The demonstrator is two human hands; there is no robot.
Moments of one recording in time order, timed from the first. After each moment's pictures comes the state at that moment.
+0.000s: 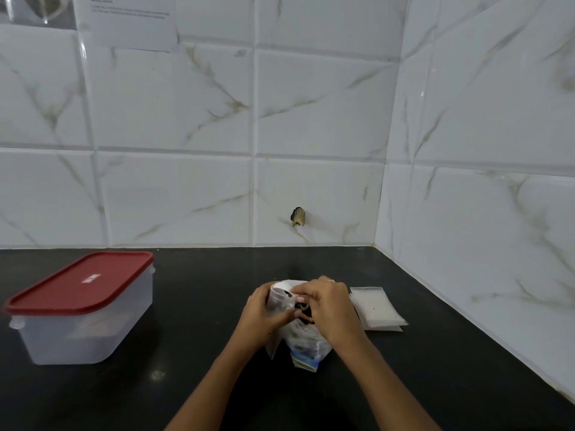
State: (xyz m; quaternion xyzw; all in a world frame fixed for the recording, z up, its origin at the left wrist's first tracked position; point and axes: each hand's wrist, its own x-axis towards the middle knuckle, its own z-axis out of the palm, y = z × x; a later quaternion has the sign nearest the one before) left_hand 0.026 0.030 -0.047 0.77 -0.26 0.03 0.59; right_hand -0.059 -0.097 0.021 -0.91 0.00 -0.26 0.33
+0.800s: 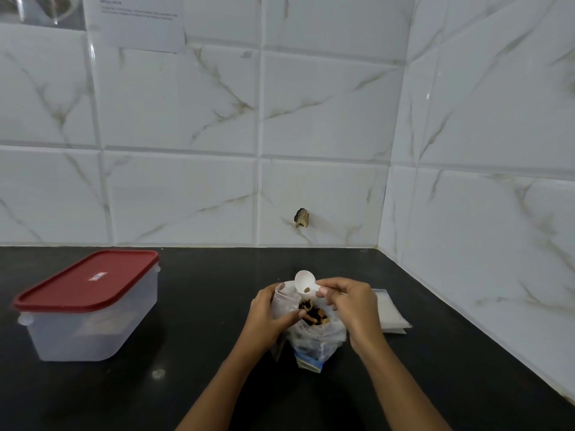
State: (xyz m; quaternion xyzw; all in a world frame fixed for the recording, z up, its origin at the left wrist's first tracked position) left_hand 0.023 0.029 -0.052 0.76 -0.25 0.03 0.60; right_hand -0.053 -0.115 0.012 -0.80 0.11 -0.27 0.53
